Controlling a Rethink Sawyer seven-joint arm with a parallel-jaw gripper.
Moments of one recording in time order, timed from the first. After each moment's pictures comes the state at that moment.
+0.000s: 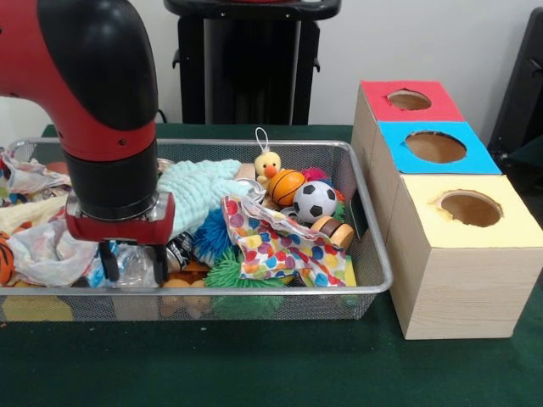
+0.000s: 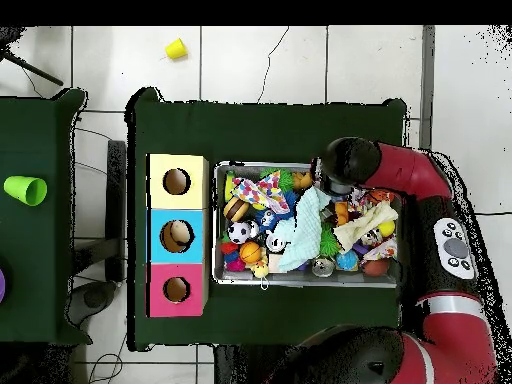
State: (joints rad) arm -0.57 -0.33 0.28 1.09 -0.37 0.89 1.58
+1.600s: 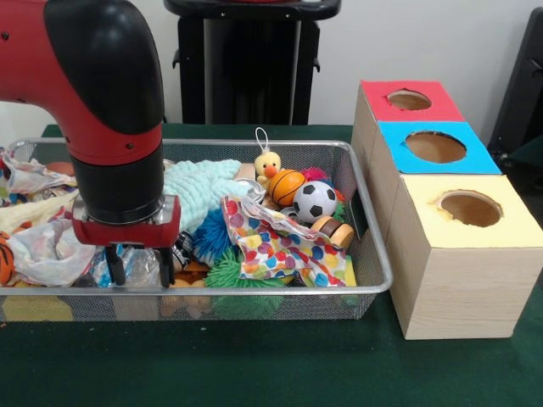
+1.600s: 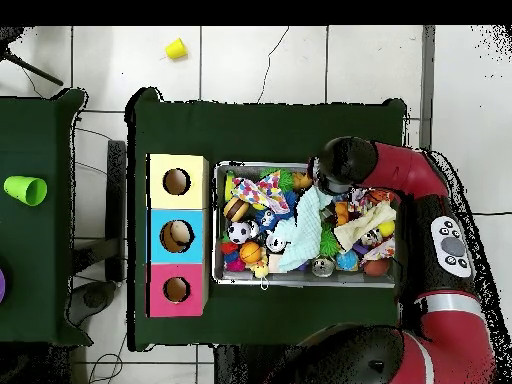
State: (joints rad) arm -0.57 -0.32 0.29 1.09 -0.38 0.89 1.58
